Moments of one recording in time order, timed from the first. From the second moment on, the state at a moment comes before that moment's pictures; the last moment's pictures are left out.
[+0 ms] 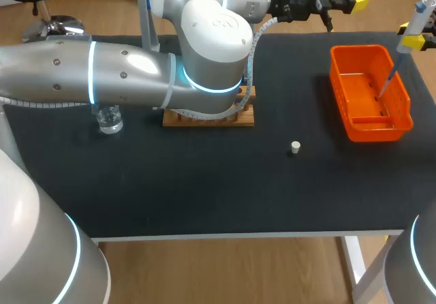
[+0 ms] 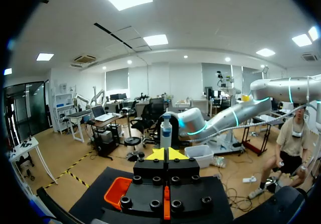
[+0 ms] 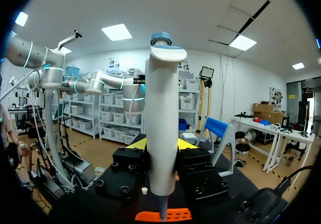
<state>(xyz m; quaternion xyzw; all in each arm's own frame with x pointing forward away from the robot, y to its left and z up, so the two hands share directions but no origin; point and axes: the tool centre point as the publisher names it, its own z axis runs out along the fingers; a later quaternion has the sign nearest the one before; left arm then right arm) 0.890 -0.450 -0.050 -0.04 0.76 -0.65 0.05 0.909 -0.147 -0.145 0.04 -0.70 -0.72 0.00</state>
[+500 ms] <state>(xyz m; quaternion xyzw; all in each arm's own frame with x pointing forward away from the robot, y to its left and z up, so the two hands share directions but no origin) 0.891 -0.465 -0.047 -0.02 0.76 -0.65 0.04 0.909 -0.147 -0.145 0.04 -0.70 -0.72 0.00</state>
